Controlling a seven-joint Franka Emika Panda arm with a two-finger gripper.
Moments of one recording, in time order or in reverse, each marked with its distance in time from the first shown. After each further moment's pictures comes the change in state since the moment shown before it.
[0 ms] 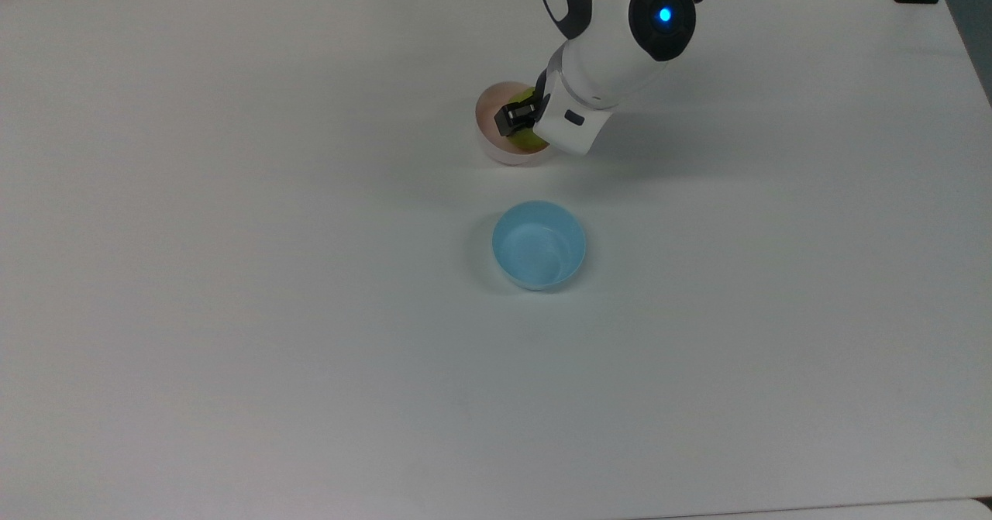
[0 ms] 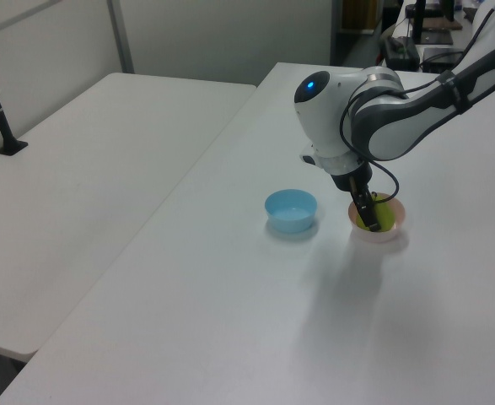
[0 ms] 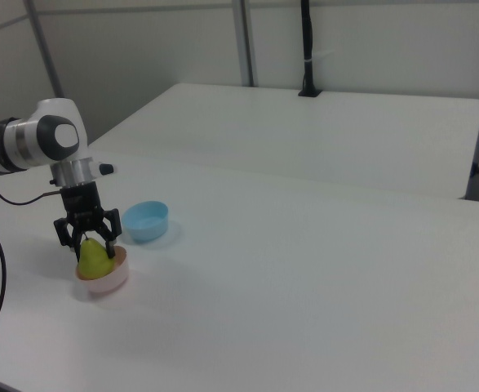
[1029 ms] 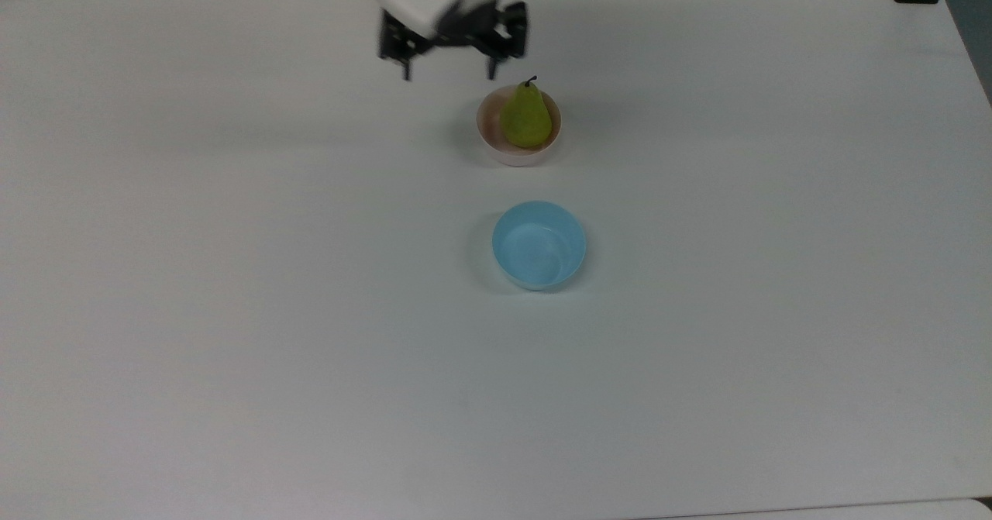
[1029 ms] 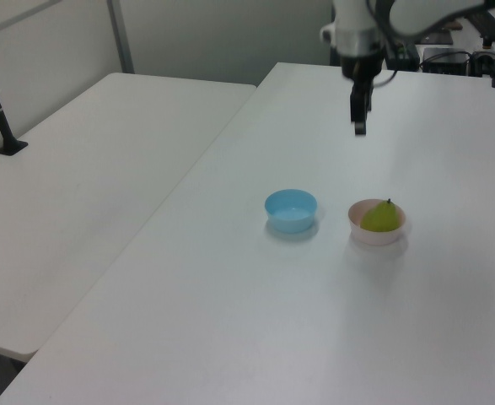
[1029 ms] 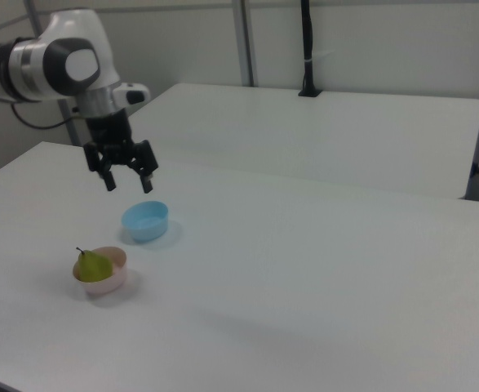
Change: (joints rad) arm -0.296 -0.280 0.076 0.043 0.000 -0.011 0.101
